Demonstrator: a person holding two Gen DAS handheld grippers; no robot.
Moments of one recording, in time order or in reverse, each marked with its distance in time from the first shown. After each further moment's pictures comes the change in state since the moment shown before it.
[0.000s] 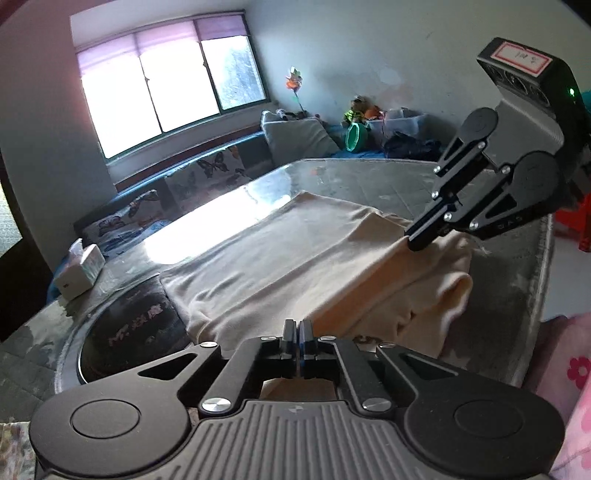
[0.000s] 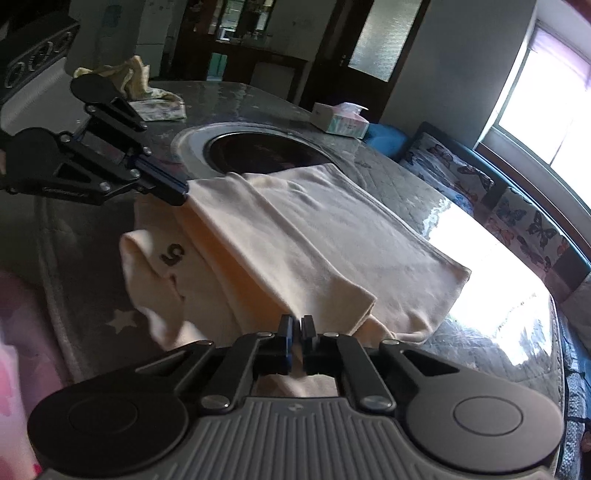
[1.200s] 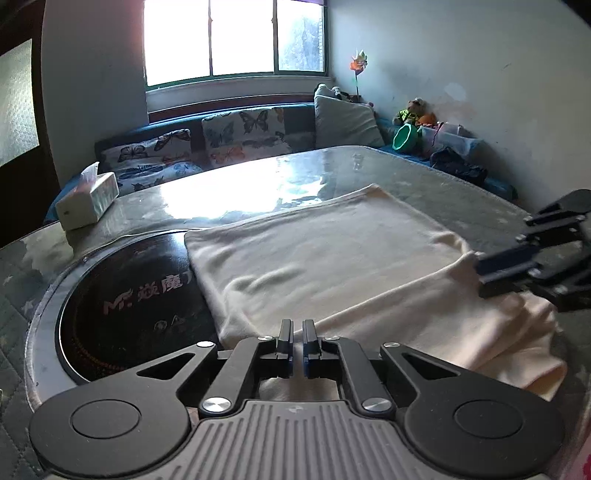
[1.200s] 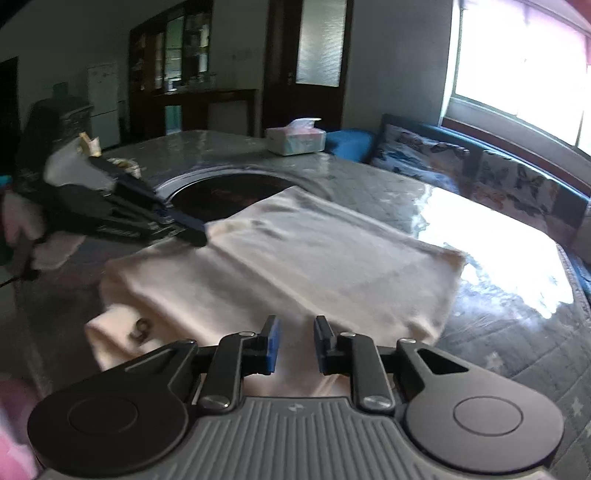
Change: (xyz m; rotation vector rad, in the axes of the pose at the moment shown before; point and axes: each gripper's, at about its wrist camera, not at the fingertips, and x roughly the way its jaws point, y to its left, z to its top) left arm 0.065 0.077 0.014 -0.294 0.081 0.011; right arm 0.020 -0.030 0.003 0.276 -0.091 0.021
